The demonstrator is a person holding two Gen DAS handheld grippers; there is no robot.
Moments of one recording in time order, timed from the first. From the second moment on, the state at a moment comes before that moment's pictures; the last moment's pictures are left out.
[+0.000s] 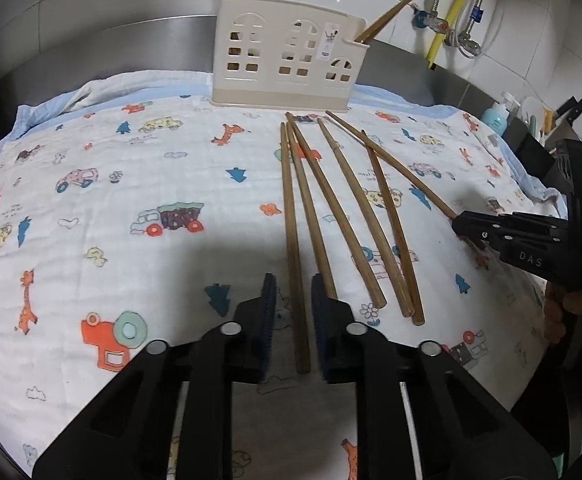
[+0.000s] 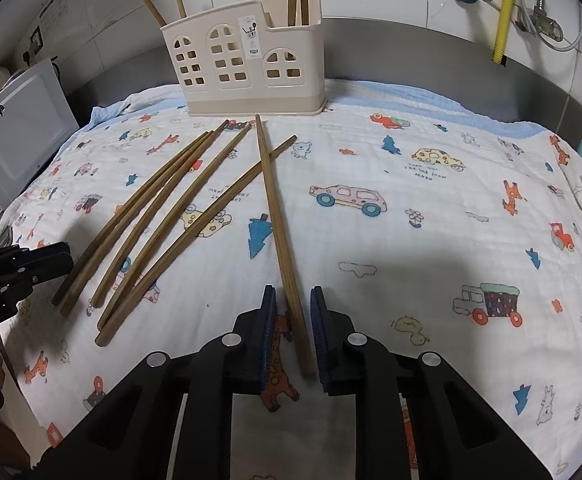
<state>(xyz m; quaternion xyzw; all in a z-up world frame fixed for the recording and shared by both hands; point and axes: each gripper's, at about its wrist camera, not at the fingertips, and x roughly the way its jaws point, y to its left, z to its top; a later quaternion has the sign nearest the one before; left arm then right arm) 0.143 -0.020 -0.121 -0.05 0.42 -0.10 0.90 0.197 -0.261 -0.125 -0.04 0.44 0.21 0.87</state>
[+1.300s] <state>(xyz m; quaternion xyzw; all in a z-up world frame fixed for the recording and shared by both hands) 0.144 0.004 -0.057 -0.05 0.33 -0.08 0.94 0.180 -0.258 -0.022 -0.04 0.33 0.21 0.92</state>
